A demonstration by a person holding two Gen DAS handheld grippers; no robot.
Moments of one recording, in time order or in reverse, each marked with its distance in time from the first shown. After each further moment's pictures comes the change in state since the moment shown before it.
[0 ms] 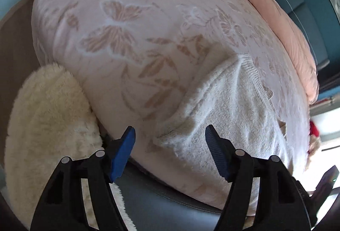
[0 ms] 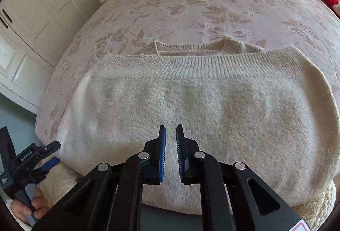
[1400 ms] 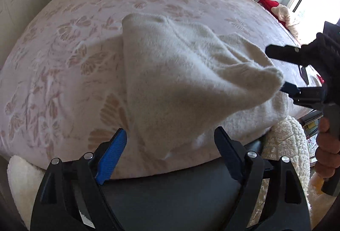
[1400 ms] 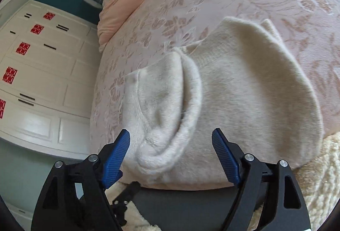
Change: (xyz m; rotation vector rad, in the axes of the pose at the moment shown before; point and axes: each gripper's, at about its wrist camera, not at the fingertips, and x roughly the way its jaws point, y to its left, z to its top) left arm 0.007 -0.184 -0.150 0.933 0.069 -0.055; right arm -0.073 -0.128 -0.022 0.394 -0.027 0.299
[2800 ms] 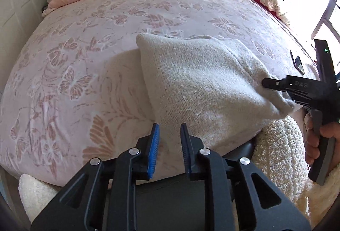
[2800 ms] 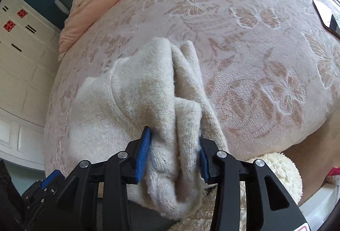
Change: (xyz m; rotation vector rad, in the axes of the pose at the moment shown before) left arm -0.018 -0.046 0.017 0.114 -0.033 0.020; right arm -0.070 -0.080 -0.008 -0.015 -0.219 -0.299
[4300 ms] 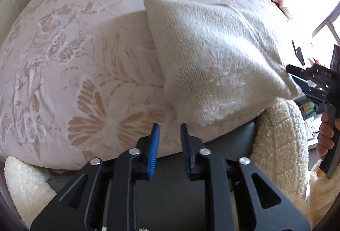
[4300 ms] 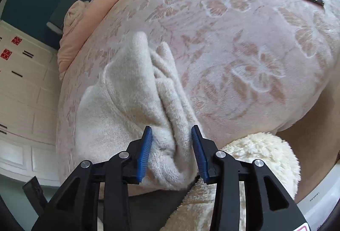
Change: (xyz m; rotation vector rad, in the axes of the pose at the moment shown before) left arm 0.018 0.027 -0.026 -0.069 0.105 -0.064; right arm -0.032 -0.032 -0.004 0.148 -0.046 0.016
